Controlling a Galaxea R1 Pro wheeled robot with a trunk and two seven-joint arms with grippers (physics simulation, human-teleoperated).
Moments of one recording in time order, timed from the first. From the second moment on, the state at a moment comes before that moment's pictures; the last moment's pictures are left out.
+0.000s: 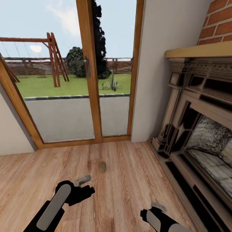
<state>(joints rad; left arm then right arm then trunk) -0.31 0.09 -0.31 -1.48 1.28 0.86 1.00 -0.57 0.06 0.49 -0.21 -0.83 0.21 -0.39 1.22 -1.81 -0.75</state>
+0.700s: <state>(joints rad) -0.31 0.09 -0.31 -1.47 1.27 0.86 1.00 -0.57 0.06 0.49 -0.20 -0.83 0.11 -0.38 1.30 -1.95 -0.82</state>
